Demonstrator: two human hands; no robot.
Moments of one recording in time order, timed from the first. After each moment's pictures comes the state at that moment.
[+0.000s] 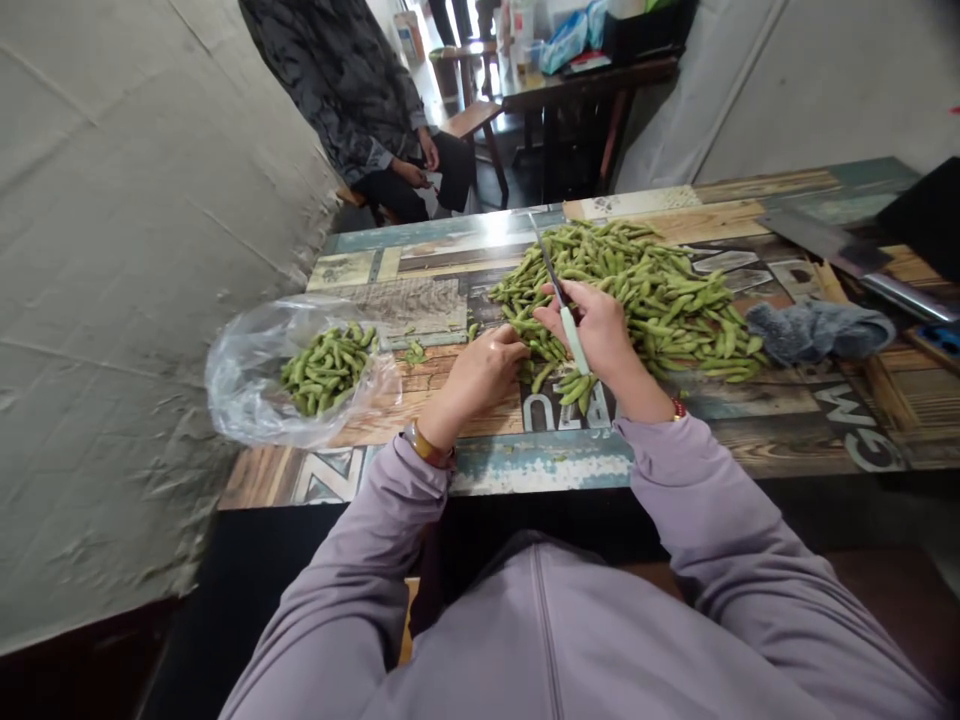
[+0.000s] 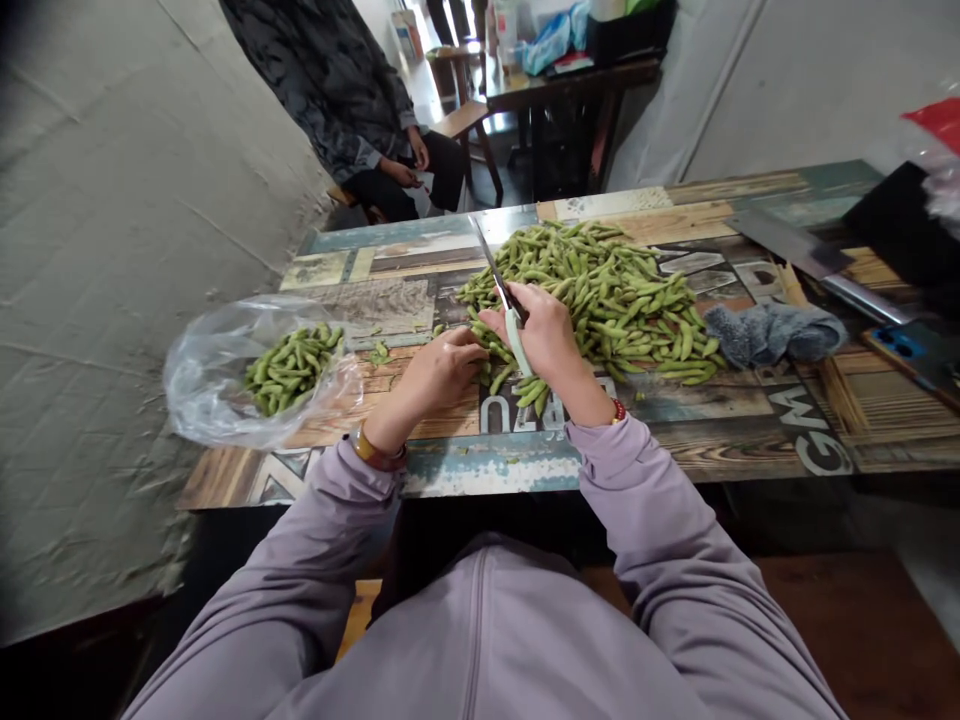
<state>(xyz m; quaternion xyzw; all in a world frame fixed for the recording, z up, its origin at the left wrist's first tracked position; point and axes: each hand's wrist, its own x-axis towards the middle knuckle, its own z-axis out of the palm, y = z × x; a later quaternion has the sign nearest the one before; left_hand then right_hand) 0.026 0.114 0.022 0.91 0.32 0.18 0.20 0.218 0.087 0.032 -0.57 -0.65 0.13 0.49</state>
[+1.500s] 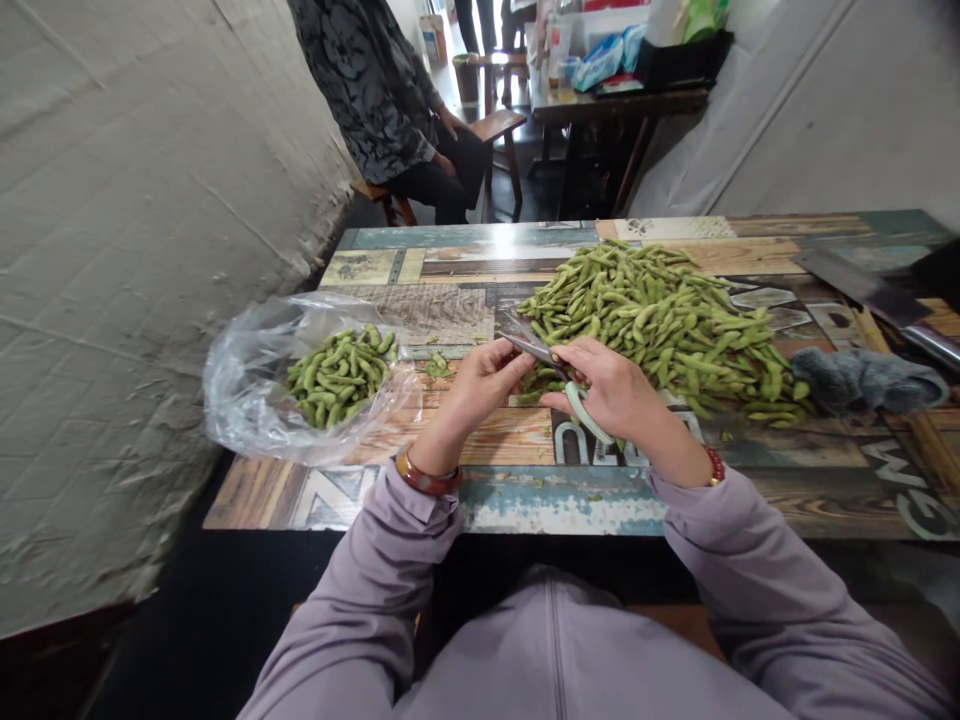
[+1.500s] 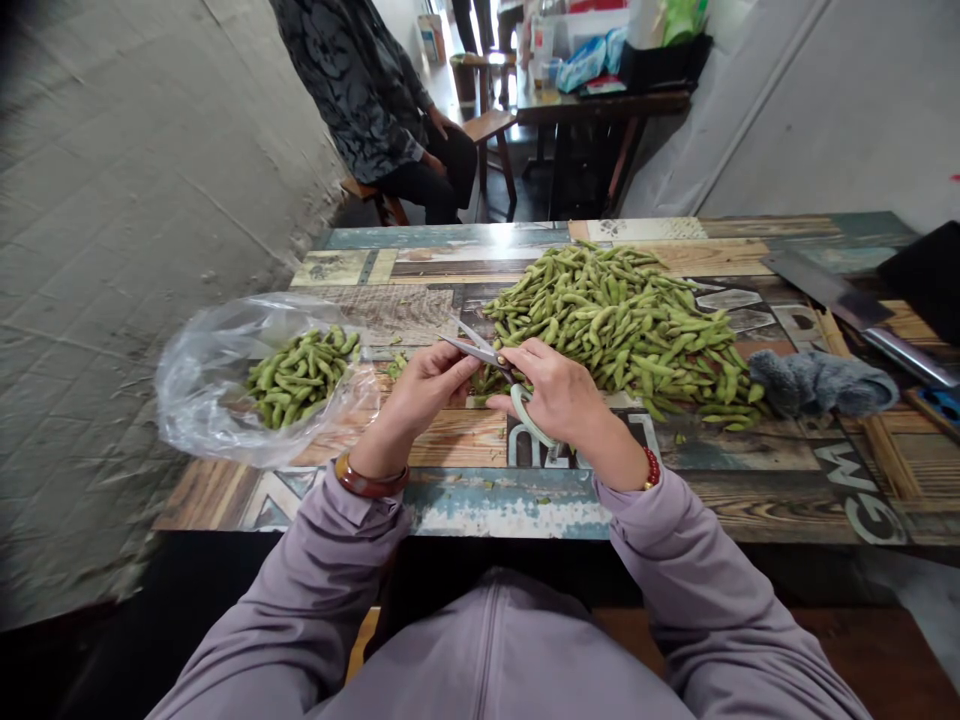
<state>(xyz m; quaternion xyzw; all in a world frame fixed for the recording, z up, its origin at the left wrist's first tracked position) -0.001 0.114 0.037 0.62 0.36 0.37 0.58 0.195 0.066 0.030 -0.50 -0.81 0.12 0.30</state>
